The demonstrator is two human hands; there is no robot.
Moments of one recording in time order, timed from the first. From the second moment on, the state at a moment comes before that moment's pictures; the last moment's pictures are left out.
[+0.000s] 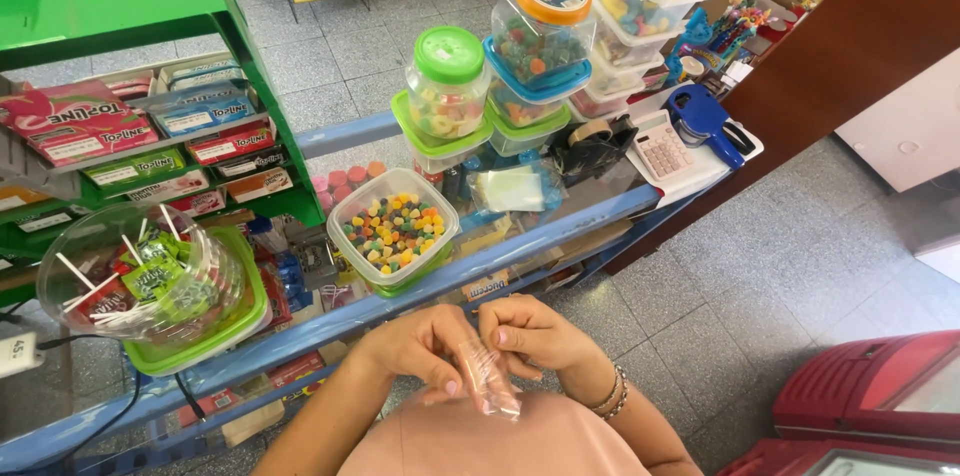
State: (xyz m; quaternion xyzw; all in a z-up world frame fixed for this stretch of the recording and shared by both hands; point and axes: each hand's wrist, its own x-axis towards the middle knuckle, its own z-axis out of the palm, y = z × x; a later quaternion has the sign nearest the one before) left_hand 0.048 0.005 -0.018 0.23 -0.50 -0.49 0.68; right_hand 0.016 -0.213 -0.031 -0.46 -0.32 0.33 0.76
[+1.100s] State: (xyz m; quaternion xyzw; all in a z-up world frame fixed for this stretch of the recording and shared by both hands) left_hand 0.033 -0.020 -0.013 0.10 -0.51 -0.49 0.70; right_hand 0.021 -0.203 -0.020 -0.26 -0.47 0.40 0.75
